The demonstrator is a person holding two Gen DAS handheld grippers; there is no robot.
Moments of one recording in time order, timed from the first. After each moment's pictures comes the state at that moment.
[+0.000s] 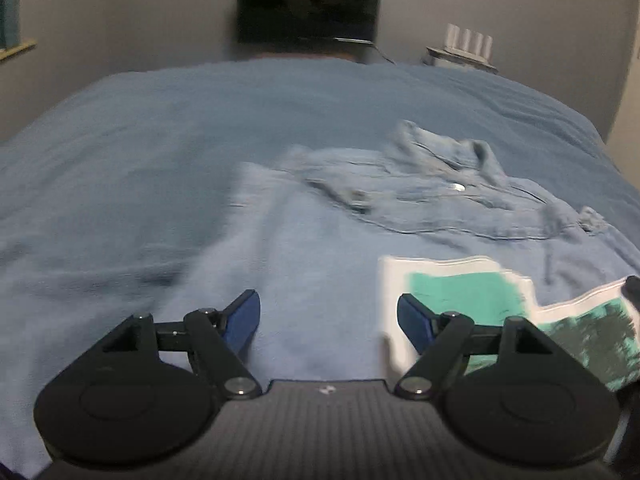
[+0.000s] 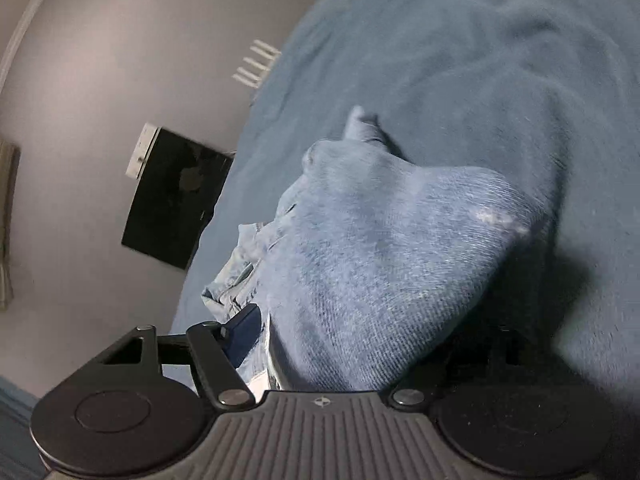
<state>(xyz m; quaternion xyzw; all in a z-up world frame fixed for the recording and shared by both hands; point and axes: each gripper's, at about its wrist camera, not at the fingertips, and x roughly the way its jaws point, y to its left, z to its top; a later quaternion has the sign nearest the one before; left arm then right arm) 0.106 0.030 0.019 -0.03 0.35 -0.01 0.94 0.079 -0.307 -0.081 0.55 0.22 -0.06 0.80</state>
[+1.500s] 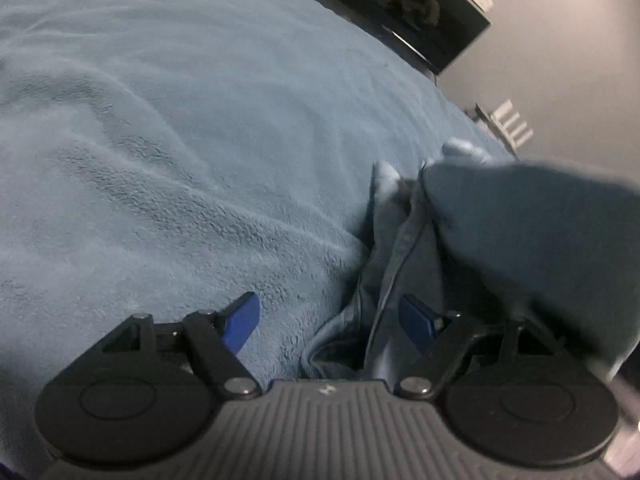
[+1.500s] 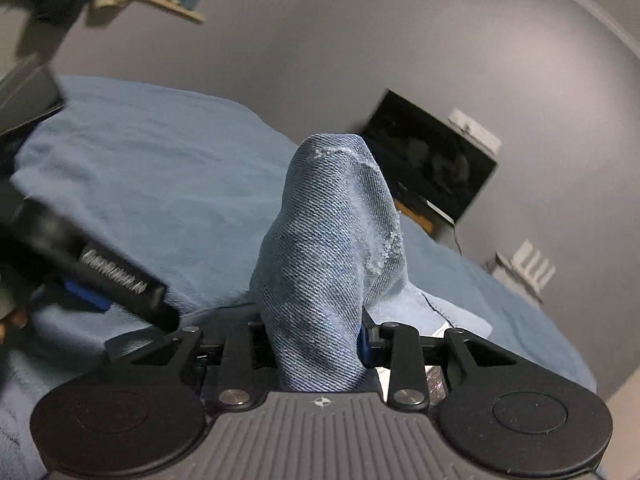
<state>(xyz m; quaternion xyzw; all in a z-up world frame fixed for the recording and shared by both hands) 0.118 0.204 -0.020 -0.31 0.37 -0.03 0.87 0.099 0.043 0.008 -0.30 0.18 0.14 0.93</state>
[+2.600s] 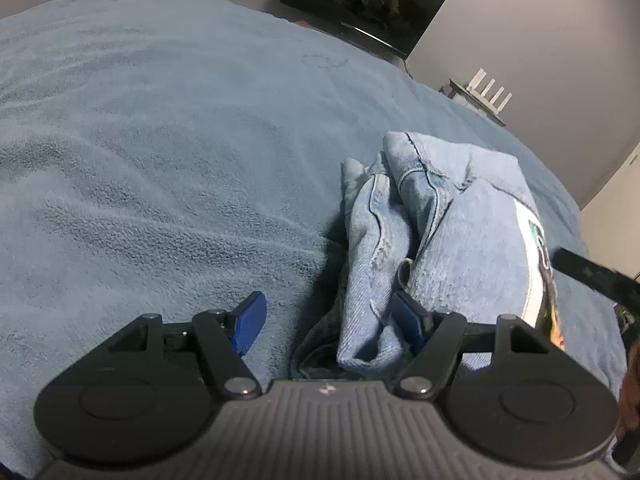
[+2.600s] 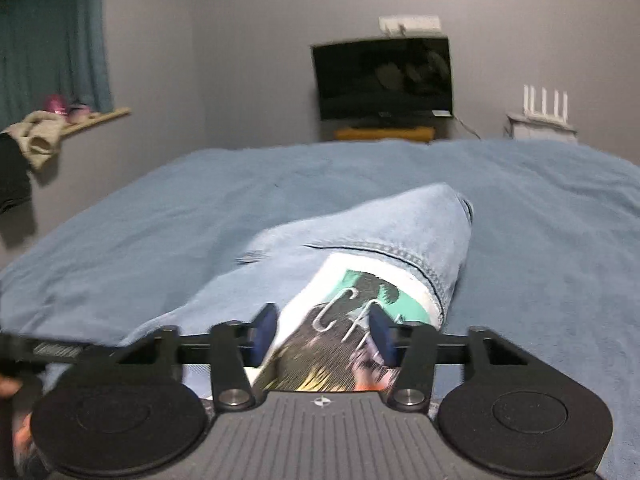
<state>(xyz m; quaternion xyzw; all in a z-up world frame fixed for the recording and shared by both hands) 0.126 0.155 -0.001 -0.21 0.37 -0.06 0.90 0.199 -0.117 0.013 0.04 0.29 0.16 0.94</state>
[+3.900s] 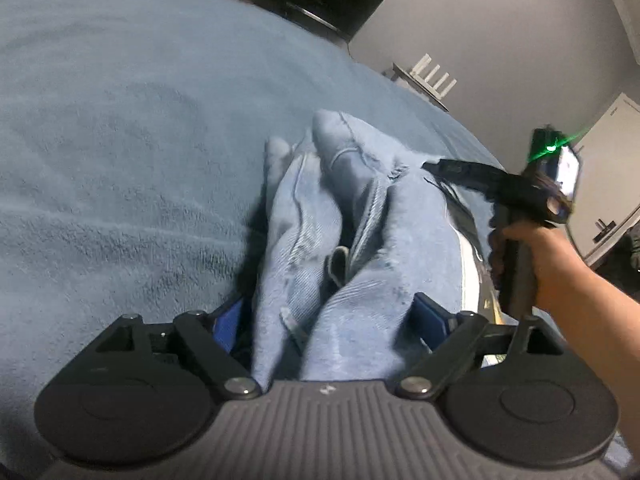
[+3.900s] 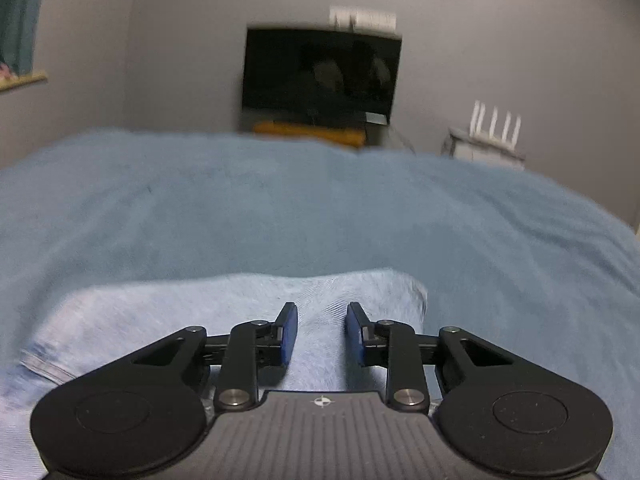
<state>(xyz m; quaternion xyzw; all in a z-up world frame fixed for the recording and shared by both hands) 0.186 0.127 -0.032 -0.24 0.37 -0.16 0.88 0.383 -0.102 -0.050 -0.05 0.32 0.02 0.95</state>
